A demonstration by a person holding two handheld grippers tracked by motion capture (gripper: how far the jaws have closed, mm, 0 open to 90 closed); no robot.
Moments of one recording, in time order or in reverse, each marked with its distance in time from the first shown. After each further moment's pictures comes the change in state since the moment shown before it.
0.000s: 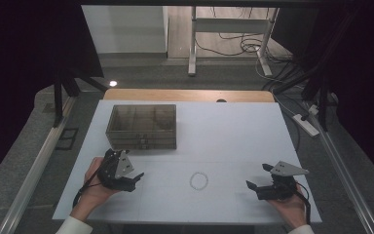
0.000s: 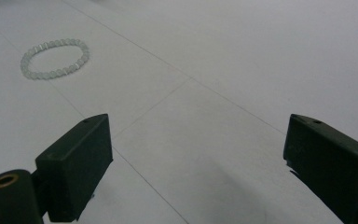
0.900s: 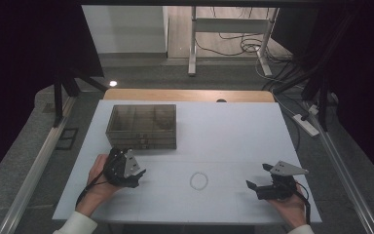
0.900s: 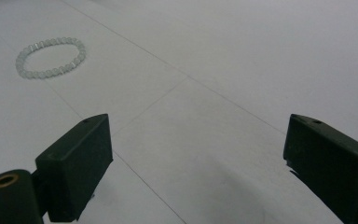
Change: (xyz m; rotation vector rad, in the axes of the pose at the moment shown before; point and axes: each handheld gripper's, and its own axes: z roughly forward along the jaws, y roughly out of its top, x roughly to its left) left arm -0.003 0.007 0.017 0.048 0.066 0.068; right arm 0.000 0.000 0.001 0.006 -0.007 0.002
